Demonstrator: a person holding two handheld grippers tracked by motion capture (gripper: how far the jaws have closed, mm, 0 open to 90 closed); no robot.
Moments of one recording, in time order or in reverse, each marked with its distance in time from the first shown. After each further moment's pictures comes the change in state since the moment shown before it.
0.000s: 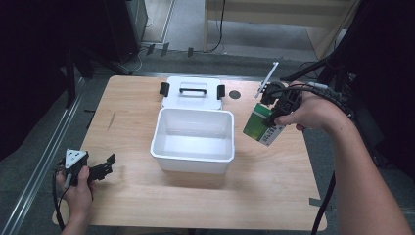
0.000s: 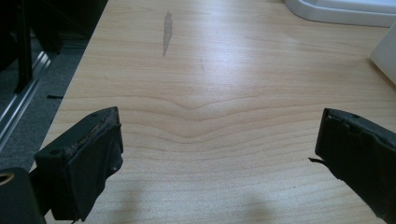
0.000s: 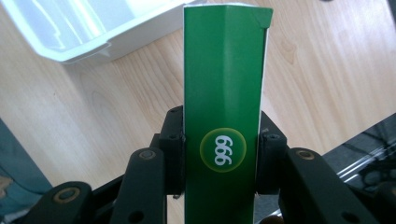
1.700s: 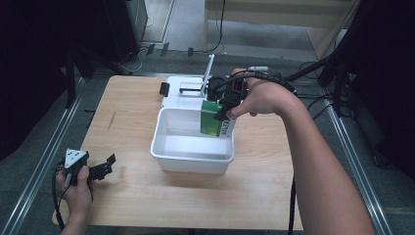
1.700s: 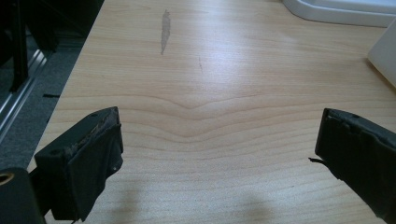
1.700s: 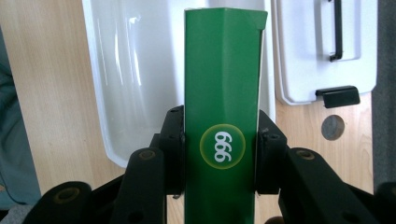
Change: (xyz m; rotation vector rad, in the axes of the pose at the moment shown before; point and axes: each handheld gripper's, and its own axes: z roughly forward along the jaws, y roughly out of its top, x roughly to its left) left arm 0.001 0.000 0.001 0.001 -0.012 -0.005; right arm 0.053 0.110 -0.005 -0.085 0.053 -0.356
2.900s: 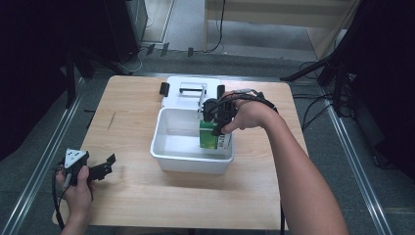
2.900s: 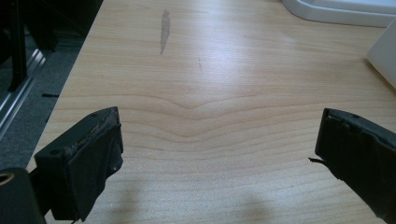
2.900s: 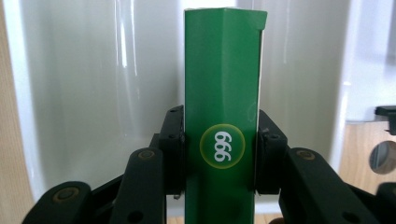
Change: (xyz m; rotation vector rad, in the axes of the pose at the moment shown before) left arm 0.000 0.000 0.000 0.000 -0.003 -0.004; right arm -0.003 -0.008 0.094 0.052 0.062 -0.081
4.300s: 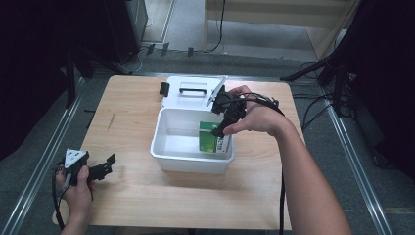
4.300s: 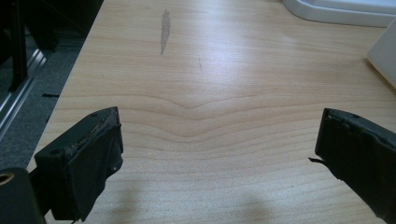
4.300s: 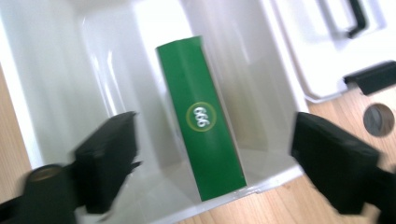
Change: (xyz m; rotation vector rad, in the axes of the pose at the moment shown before) left arm 0.000 0.000 0.000 -0.002 0.004 0.004; right arm 0.004 -0.027 -0.020 -0.221 -0.093 0.338
